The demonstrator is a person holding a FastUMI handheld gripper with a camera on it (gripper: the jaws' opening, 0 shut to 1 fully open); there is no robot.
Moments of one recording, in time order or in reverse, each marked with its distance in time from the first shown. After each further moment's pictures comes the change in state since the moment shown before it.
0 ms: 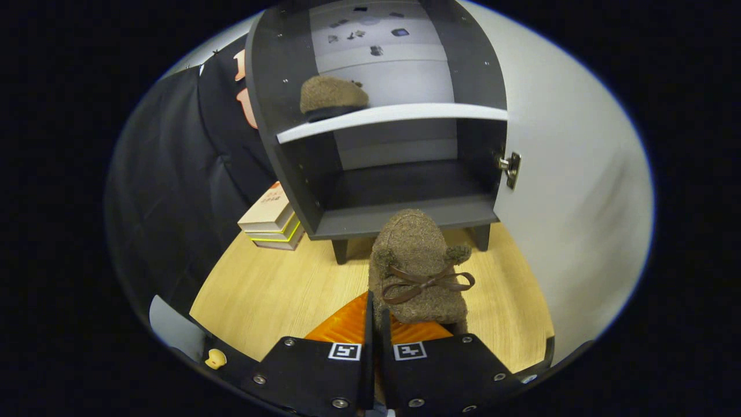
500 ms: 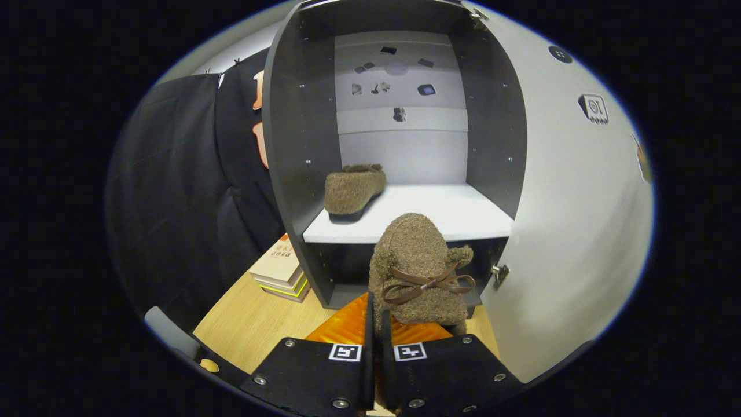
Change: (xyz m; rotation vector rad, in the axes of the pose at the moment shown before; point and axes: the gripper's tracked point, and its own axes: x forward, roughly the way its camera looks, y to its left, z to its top) arm -0.025 0.010 0.151 -0.092 -0.220 -0.008
